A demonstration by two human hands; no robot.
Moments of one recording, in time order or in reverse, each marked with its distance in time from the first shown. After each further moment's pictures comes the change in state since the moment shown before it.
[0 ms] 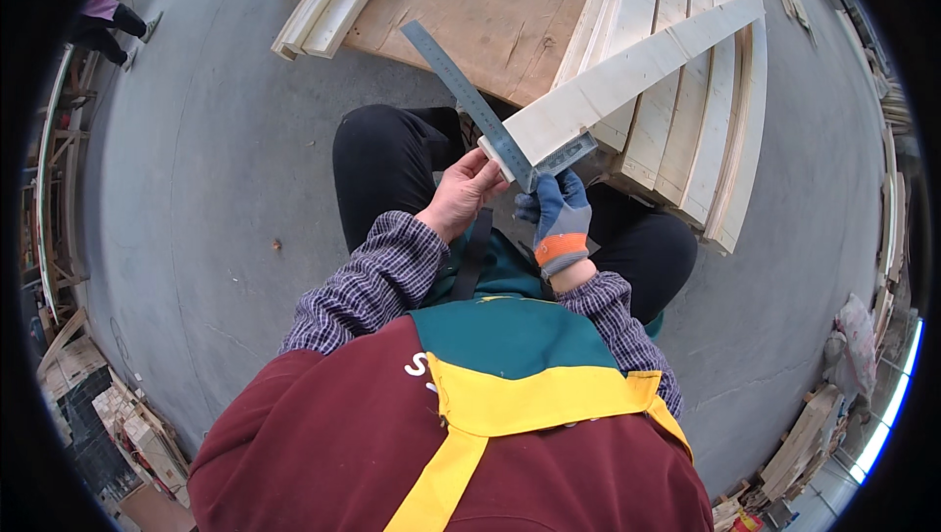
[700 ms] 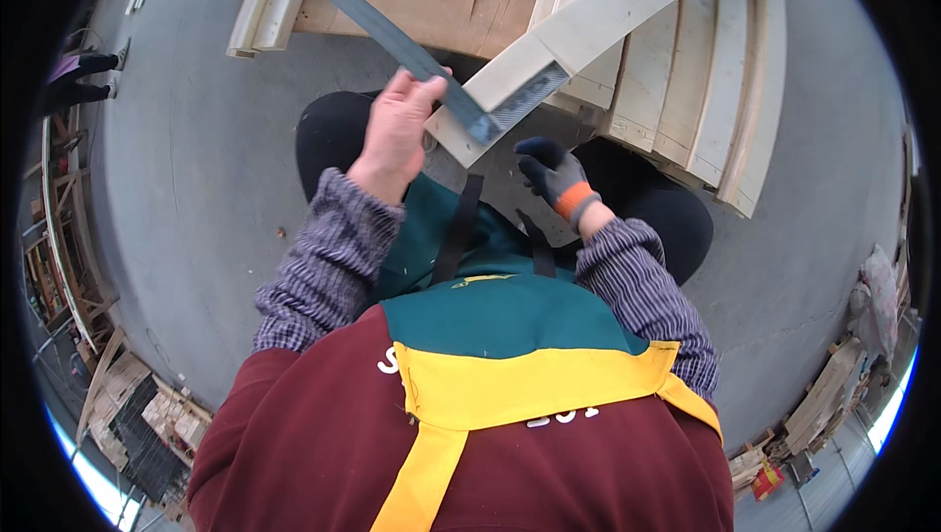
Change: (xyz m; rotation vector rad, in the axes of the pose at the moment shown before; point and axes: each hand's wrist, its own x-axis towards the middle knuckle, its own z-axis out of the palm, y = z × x) left_hand 0.048 0.068 0.044 0.199 0.264 0.078; right_hand 0.096 0.047 -0.102 -0.614 -0.359 0.123
